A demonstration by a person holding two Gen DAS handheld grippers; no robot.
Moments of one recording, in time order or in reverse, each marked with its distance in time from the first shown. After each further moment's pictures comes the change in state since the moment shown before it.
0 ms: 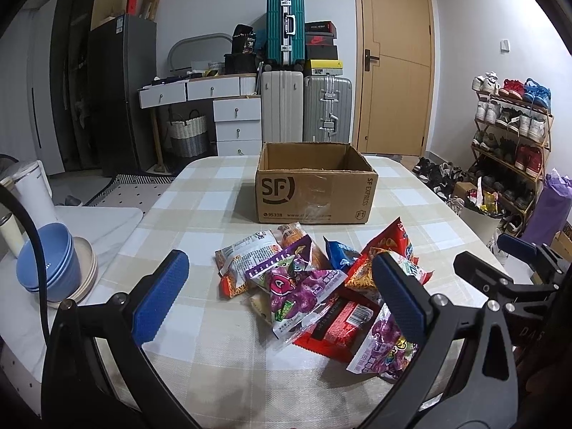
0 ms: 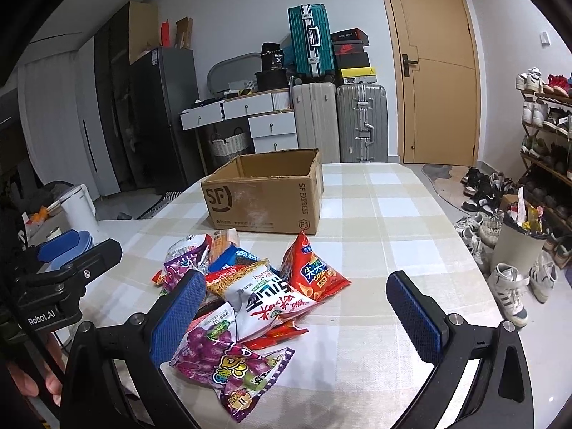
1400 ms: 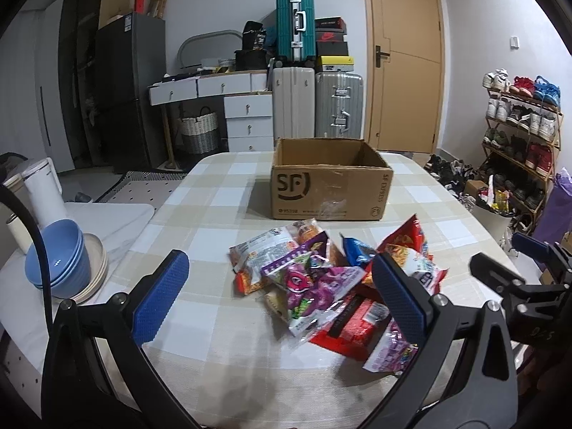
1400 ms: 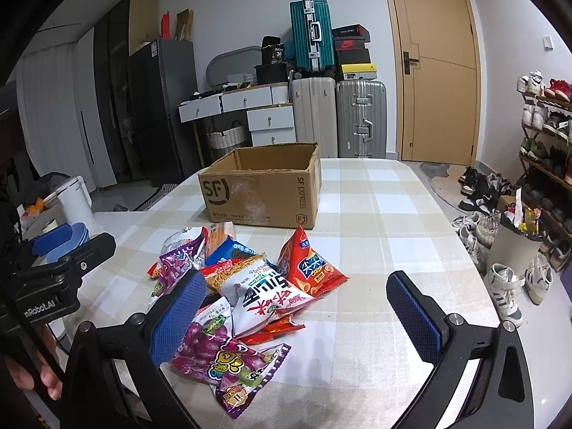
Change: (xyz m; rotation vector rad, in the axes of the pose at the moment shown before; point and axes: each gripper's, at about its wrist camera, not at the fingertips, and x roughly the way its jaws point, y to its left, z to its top) left arm 0.004 0.016 -0.003 -0.001 0.018 0.057; right arm 0.000 0.000 0.000 -0.020 0.021 -0.017
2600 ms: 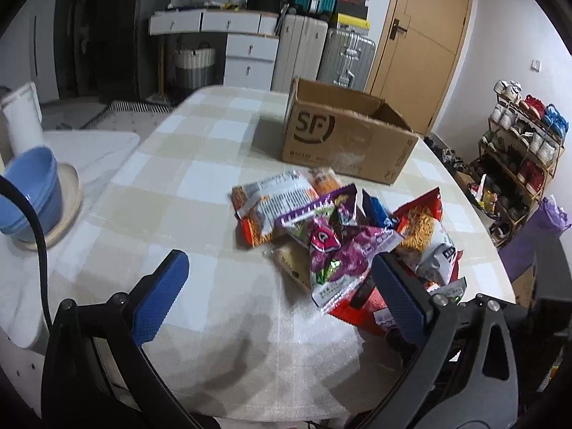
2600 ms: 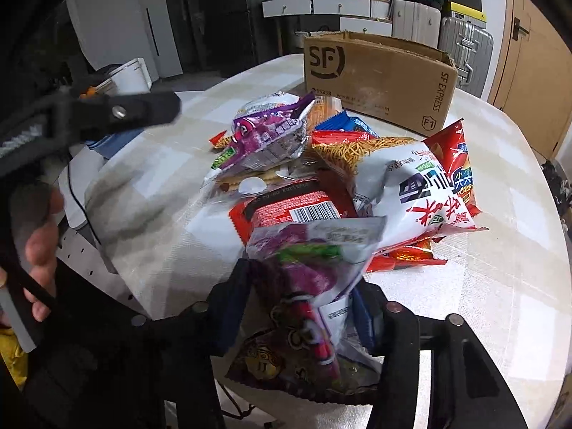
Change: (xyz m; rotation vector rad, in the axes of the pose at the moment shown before) left arm 0.058 0.037 -0.023 -0.166 0.248 -0.094; right arm 0.077 0.072 -0.051 -0.262 0.375 0.260
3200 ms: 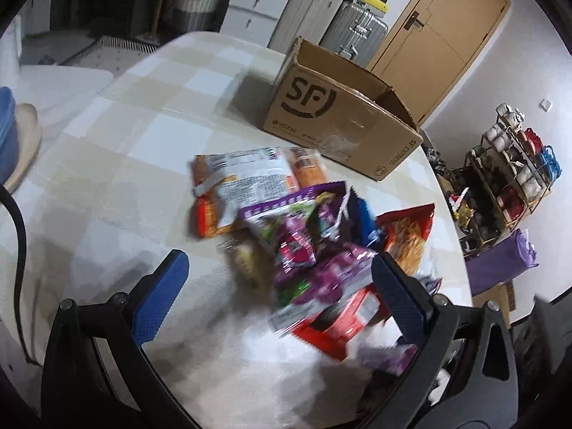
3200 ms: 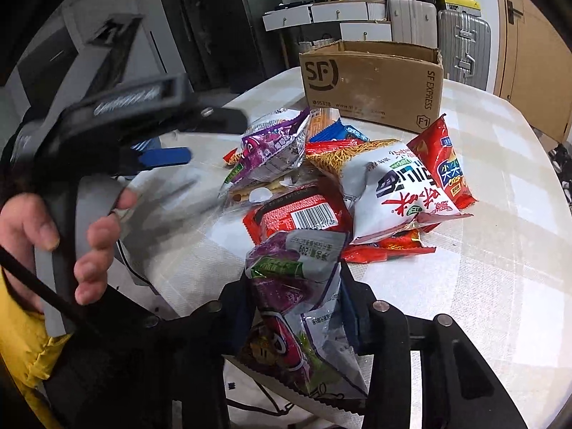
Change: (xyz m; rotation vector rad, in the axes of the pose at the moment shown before) left arm 0.058 -0.003 0.025 -0.177 0.181 -0.124; right arm -0.029 -0.017 -0.010 0.078 -0.036 0.106
